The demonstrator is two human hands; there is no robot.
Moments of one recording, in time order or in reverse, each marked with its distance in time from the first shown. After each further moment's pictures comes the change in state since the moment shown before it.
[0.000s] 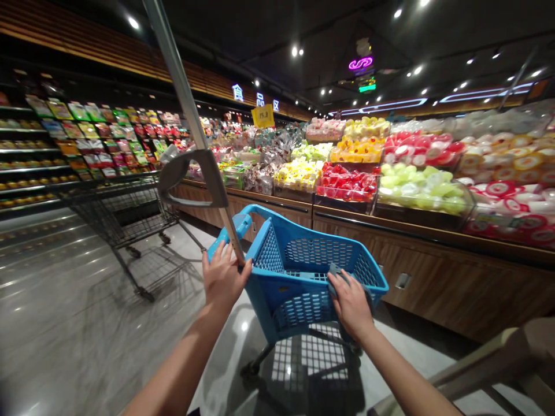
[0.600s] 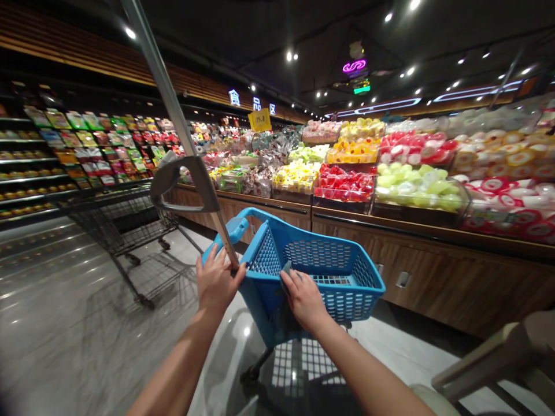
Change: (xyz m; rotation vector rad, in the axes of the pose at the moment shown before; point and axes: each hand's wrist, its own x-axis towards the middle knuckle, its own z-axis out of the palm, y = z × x) left_hand 0.002 -0.014 -0.008 0.010 -0.015 0.031; right_hand 0.059 -0.105 0.022 0.124 0.036 -0.134
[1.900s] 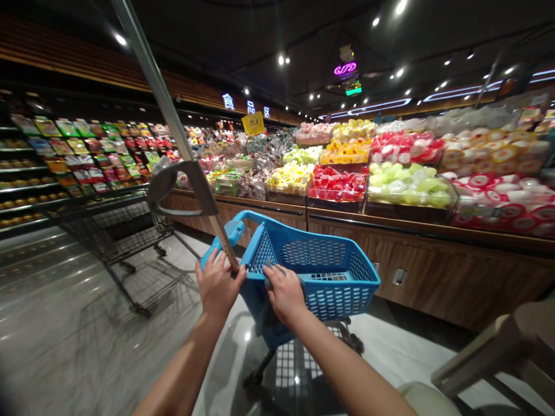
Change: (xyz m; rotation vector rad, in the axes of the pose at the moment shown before) left_hand 0.002 0.015 0.010 -0.021 0.051 -0.032; right_hand 0.042 -0.035 -0.017 0.220 -0.050 0.168
